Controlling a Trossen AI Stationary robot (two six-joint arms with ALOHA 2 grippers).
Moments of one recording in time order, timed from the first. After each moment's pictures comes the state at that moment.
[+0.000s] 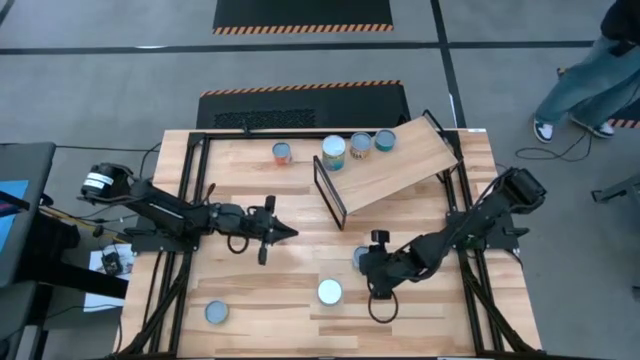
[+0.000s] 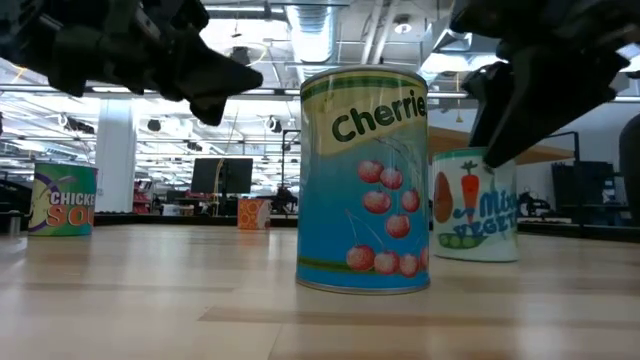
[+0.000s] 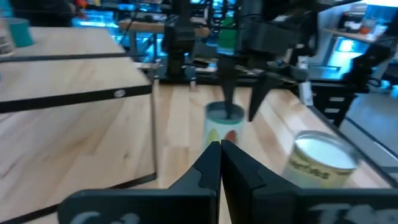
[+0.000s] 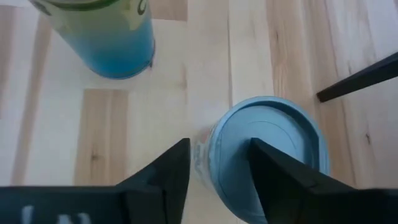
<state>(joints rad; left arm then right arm) -0.16 1.32 0.33 0.86 -0.08 -0.10 0.52 1.60 0.97 -0.45 0.39 0.42</state>
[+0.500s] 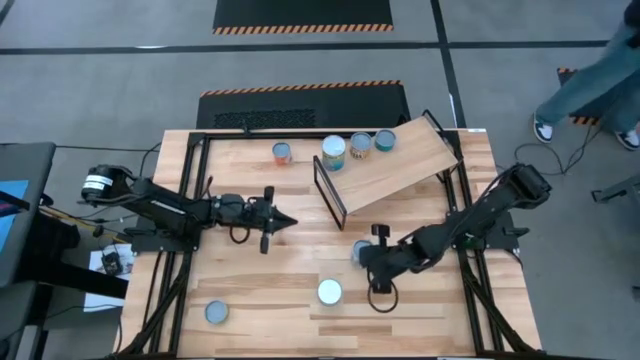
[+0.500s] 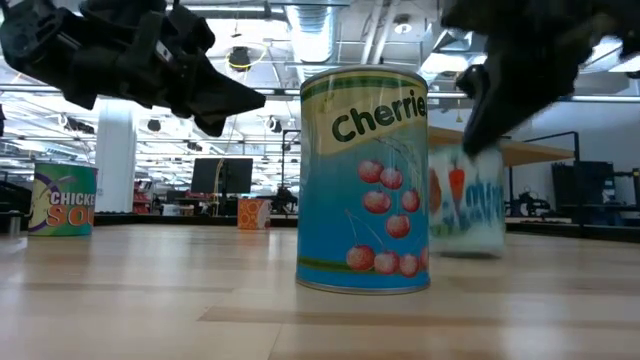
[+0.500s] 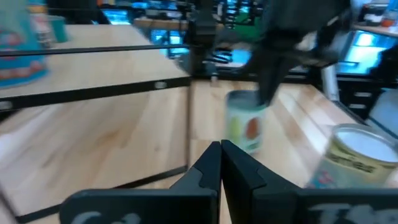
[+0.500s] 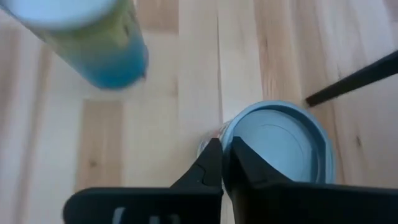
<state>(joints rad) -0.03 1.32 0.30 0.87 0.00 -0.06 0.47 1.54 0.97 -0.45 0.35 0.39</state>
